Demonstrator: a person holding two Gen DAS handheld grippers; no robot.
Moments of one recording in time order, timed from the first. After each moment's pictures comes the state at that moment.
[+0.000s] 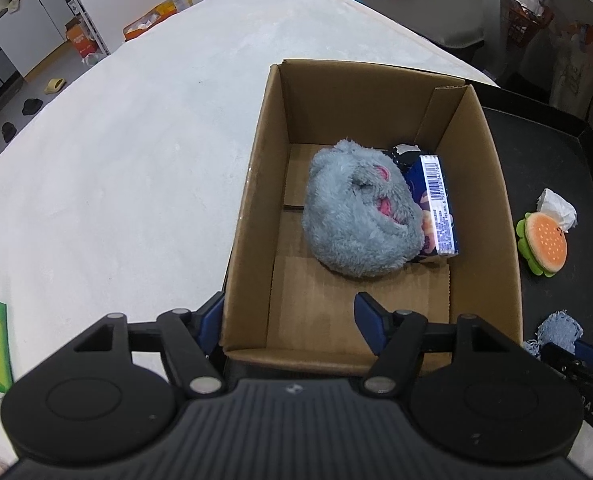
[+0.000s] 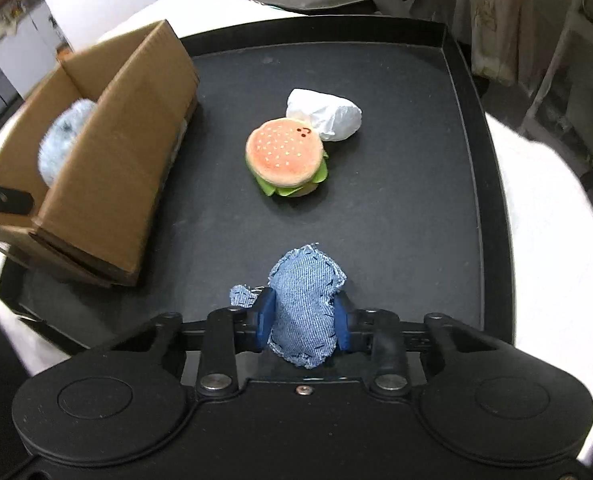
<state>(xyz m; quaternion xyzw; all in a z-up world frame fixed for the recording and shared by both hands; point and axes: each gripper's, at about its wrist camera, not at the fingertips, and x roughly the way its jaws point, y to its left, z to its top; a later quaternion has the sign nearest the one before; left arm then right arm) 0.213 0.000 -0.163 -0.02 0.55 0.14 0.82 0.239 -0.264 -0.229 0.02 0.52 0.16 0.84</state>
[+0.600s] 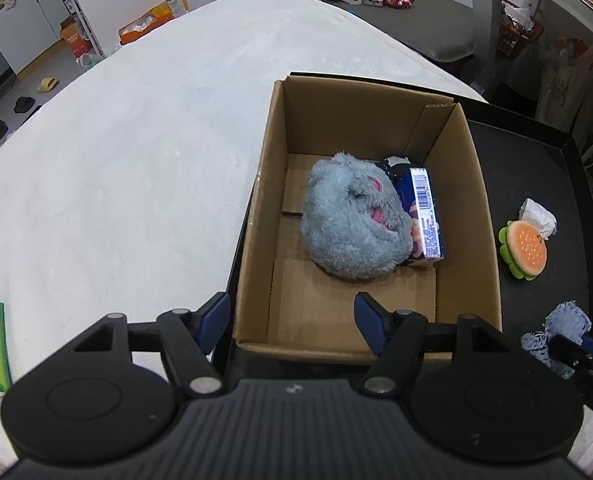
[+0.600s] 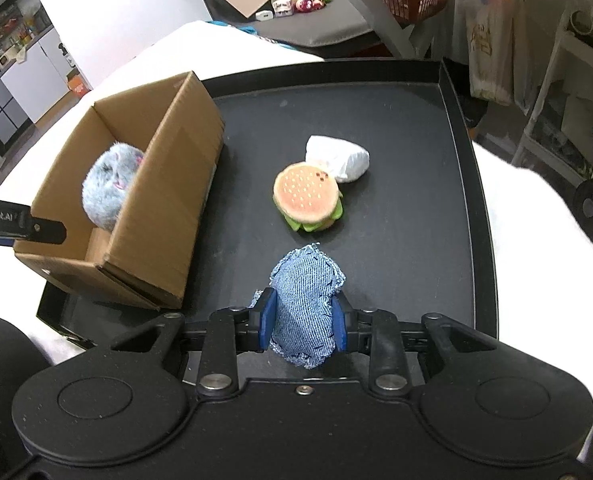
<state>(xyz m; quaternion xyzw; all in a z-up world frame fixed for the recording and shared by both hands) 0.207 0.009 -0.149 -0.04 0.54 0.12 0.83 0.231 -0.262 -0.189 0.03 0.49 0.16 0.85</state>
